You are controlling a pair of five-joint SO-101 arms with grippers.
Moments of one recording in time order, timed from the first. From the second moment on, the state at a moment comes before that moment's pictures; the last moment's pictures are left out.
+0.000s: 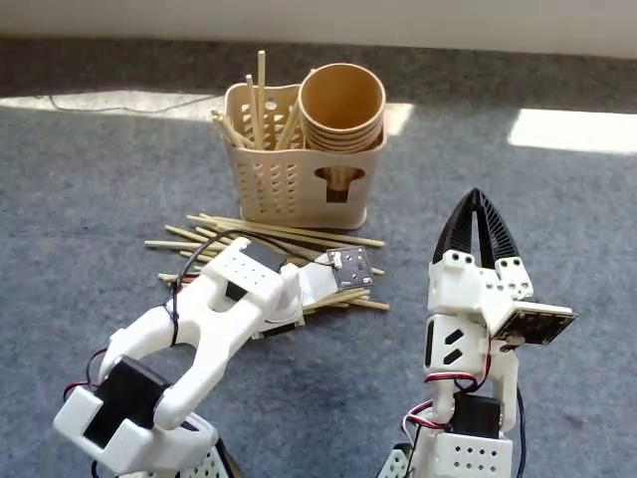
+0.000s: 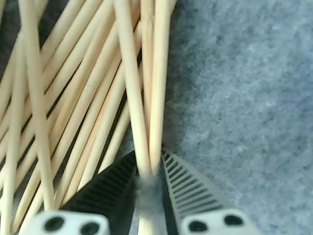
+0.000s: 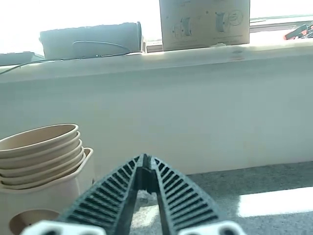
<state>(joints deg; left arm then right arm) 23.6 -5.1 43.0 58.2 -38.1 2.6 -104.1 96.0 3.0 -4.2</state>
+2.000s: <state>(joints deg) 21.8 -37.5 38.5 72.8 -29.2 2.6 -104.1 96.0 3.0 -4.2</state>
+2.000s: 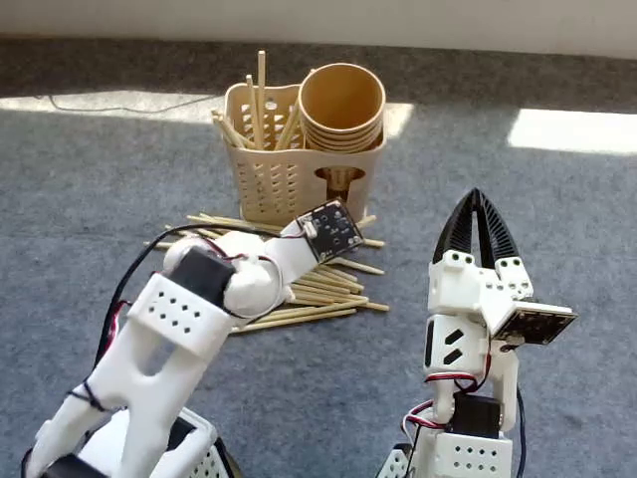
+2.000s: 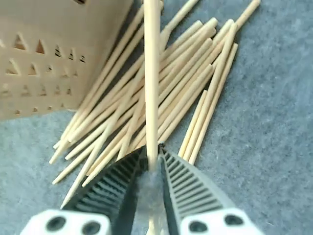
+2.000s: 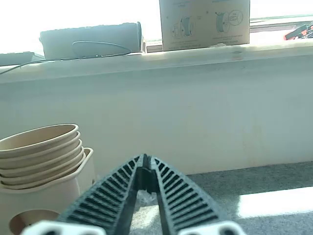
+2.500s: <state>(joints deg) 21.8 -51.6 29.1 68.9 -11.6 2.6 -104.1 96.0 3.0 -4.2</state>
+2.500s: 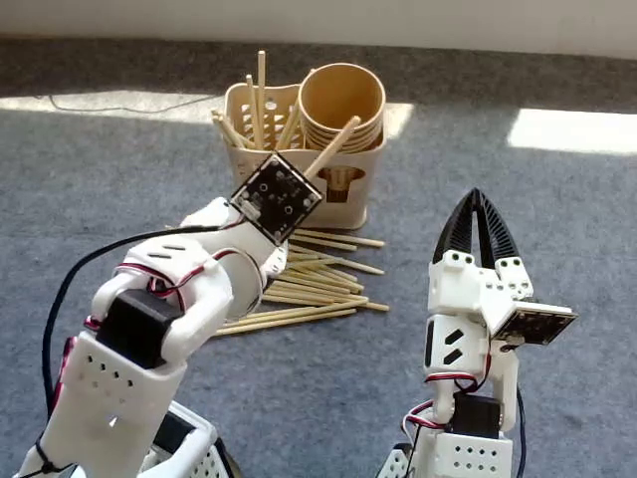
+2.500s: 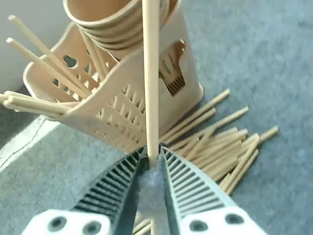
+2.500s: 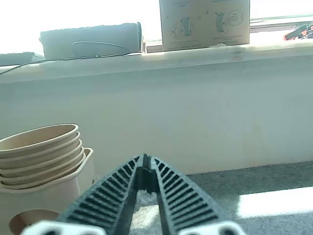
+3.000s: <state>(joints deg) 21.7 -51.7 28.0 38.2 -0.6 2.6 -104.1 96.0 3.0 -4.2</state>
